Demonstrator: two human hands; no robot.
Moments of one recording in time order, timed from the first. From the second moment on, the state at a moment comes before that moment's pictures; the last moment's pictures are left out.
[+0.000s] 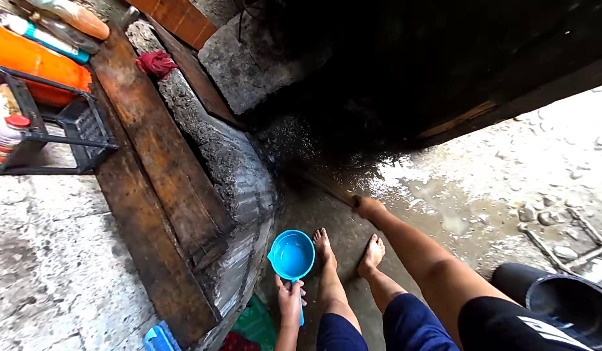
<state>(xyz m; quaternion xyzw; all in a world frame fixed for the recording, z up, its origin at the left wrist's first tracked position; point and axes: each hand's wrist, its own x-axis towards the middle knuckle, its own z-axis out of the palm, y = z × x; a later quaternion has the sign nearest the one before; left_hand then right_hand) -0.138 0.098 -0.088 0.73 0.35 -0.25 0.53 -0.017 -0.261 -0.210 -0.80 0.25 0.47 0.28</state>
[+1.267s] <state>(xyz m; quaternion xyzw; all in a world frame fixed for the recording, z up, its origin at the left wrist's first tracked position) -0.063 0.106 -0.079 0.85 0.23 -0.41 0.25 -0.102 -0.304 -0.176 -0.75 0.38 0.48 0.25</state>
